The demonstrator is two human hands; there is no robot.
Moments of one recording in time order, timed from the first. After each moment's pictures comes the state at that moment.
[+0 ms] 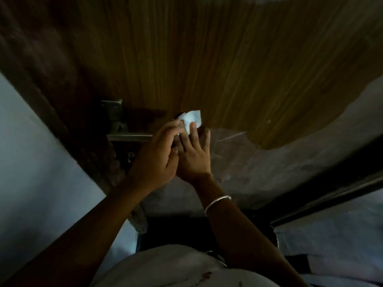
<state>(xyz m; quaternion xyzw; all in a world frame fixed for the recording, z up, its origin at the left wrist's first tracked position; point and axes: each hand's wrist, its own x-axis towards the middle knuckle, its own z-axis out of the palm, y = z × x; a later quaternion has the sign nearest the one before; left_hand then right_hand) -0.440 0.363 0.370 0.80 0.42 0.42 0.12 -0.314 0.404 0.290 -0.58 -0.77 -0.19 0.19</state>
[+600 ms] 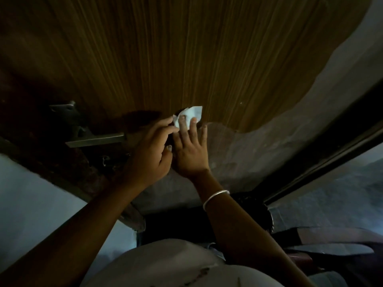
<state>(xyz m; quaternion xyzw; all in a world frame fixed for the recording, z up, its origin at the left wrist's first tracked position) -0.401 0.375 0.363 0.84 0.38 0.37 0.12 -0.265 0.401 0.274 -0.62 -0.73 -0.15 0.22</state>
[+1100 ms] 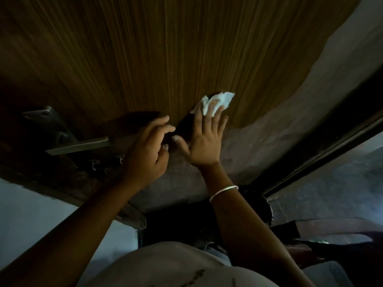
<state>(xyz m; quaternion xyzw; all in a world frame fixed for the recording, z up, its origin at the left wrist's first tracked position) -0.383 0.383 0.361 0.84 0.38 0.35 0.14 -0.221 0.404 0.299 -0.69 -0.64 -0.13 0.32</state>
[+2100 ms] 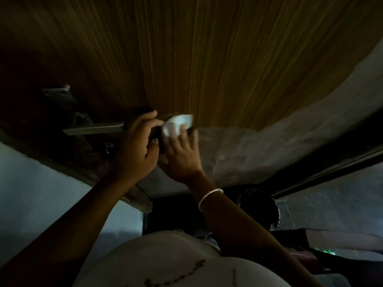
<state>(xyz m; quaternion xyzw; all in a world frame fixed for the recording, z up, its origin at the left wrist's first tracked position) -0.419 0.383 0.341 0.79 0.46 0.38 0.14 -0.286 0.397 0.235 -0.59 -0.78 -0.11 0.16</state>
